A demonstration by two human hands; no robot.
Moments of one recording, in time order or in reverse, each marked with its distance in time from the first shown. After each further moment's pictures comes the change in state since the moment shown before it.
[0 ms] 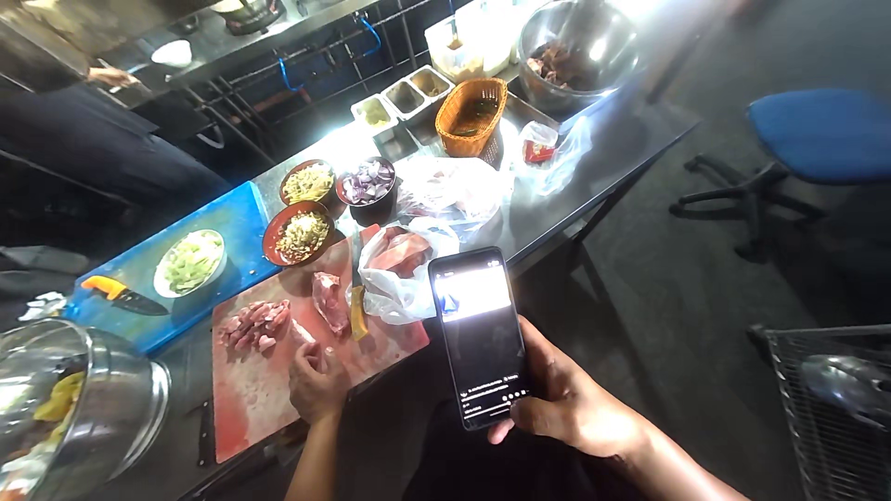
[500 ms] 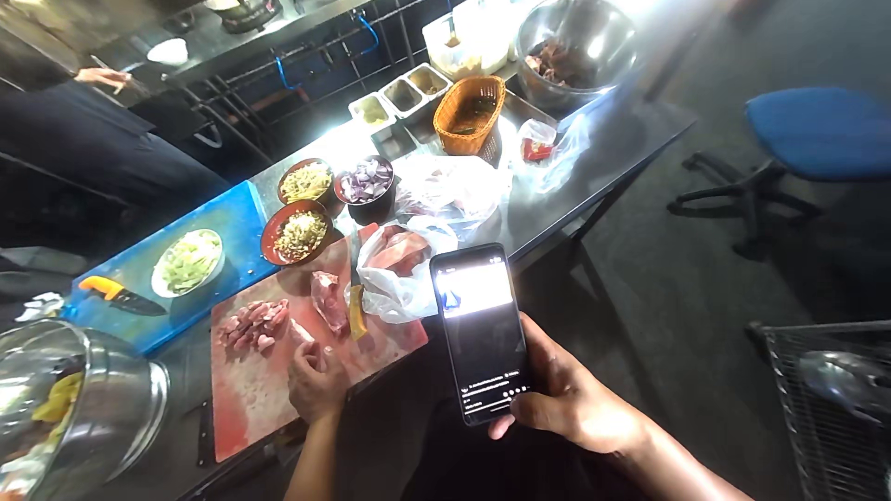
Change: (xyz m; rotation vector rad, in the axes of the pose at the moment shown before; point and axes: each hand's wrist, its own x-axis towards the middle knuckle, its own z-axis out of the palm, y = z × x) left_hand 0.000 0.000 -0.002 0.004 -0.018 -0.005; right_hand -0.001 0.000 -0.001 -0.003 0.020 -0.006
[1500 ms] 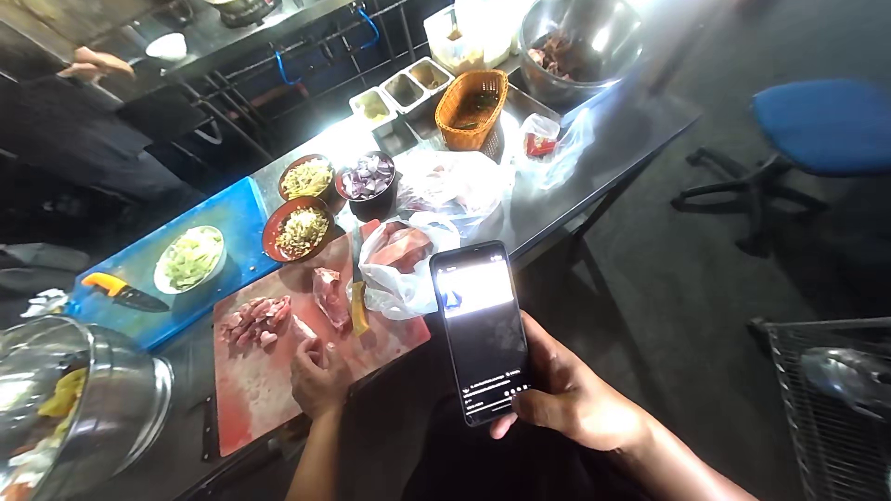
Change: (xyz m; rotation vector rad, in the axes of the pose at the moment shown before) left_hand 0.001 -0.004 0.003 -0.003 0.017 0.005; right_hand 0.001 0.002 0.001 0.019 -0.019 0.008
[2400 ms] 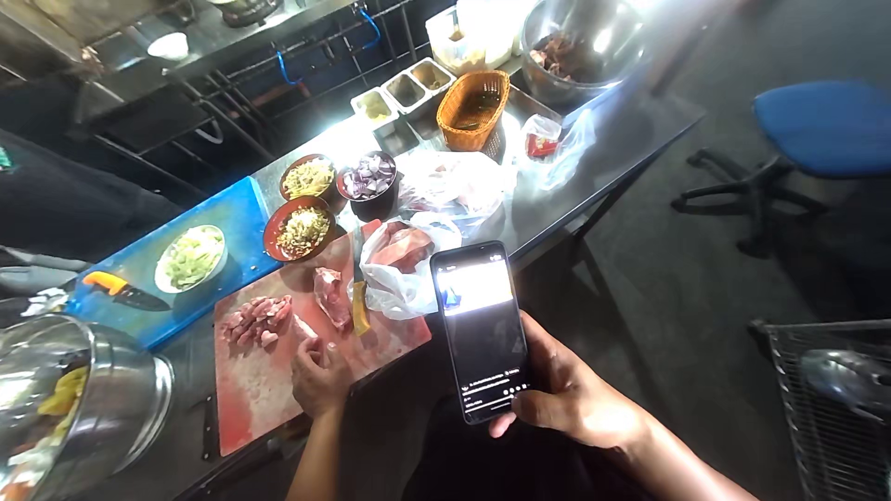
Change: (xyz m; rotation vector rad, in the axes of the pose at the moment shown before) left_hand 0.001 0.002 -0.001 0.002 0.014 0.023; right_hand 0.002 0.001 0.000 0.016 -0.003 0.018
